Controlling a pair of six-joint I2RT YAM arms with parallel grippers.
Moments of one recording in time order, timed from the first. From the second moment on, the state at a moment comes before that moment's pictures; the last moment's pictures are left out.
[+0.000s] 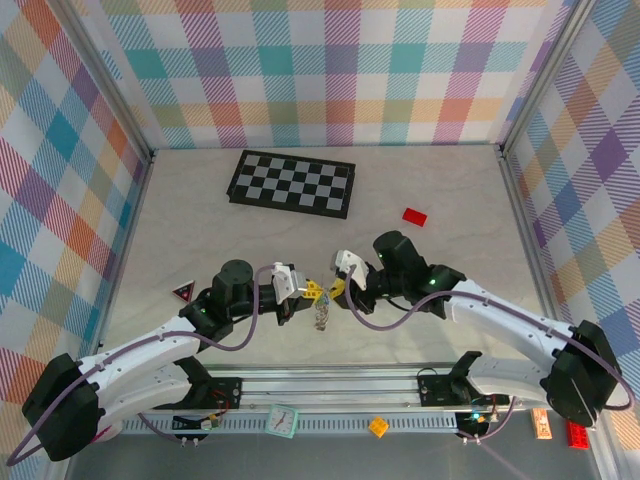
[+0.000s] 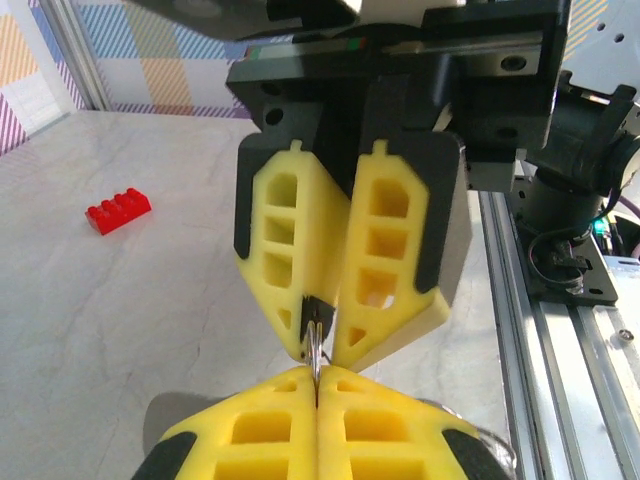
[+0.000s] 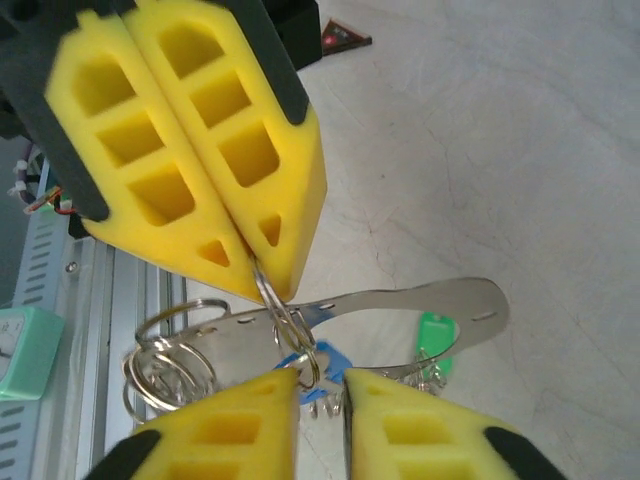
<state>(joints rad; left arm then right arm) -0.76 0.93 0.42 0.26 0.54 0.21 0.81 1.12 0.76 -0.30 -0.53 -0.24</state>
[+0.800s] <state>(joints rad) -0.76 0.93 0.41 0.30 0.53 0.18 0.81 1.14 0.76 -0.21 -0.61 -0.22</state>
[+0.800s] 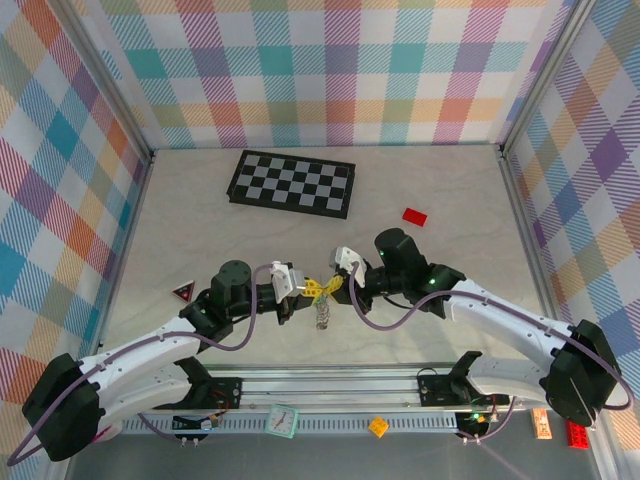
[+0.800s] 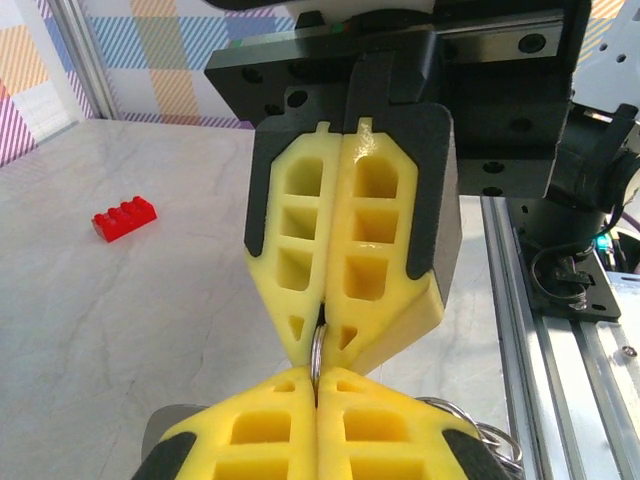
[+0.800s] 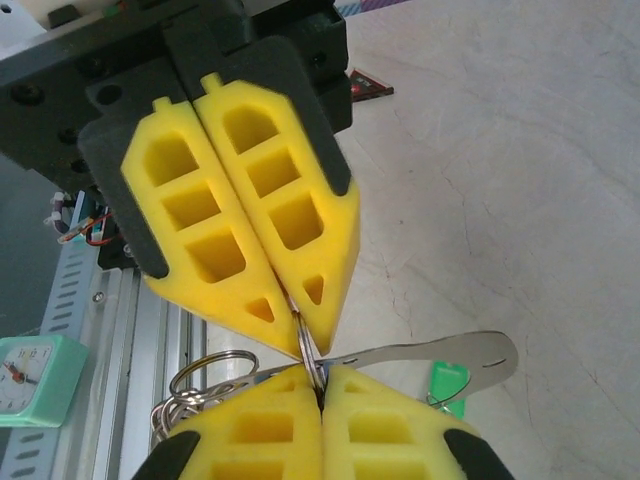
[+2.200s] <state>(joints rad) -0.76 0.96 0.52 0.07 0.57 0.28 0.87 1.20 0.98 -0.58 -0.45 -0.45</state>
